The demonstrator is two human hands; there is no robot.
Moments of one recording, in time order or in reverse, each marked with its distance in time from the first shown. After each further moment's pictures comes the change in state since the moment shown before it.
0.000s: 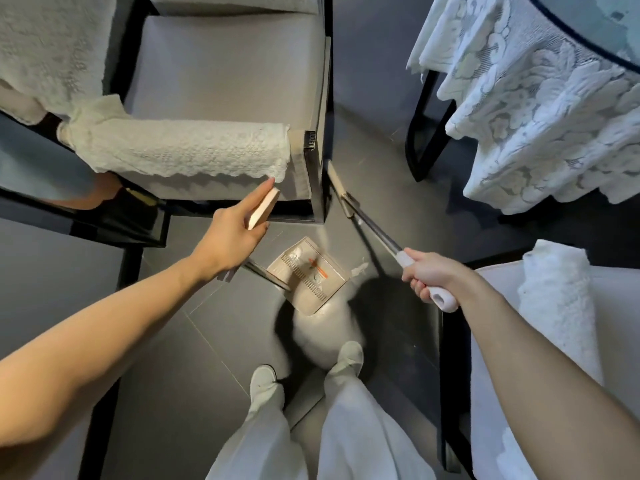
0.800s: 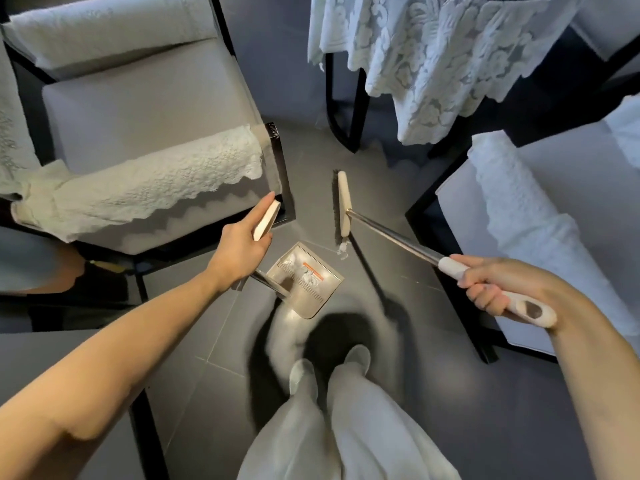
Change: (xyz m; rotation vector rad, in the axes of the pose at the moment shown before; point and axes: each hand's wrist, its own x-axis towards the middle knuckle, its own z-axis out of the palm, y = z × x) left_hand -0.055 -0.061 -0.050 -0.005 -0.257 0.260; right_hand -0.223 0.116 0.136 0.640 0.123 0.030
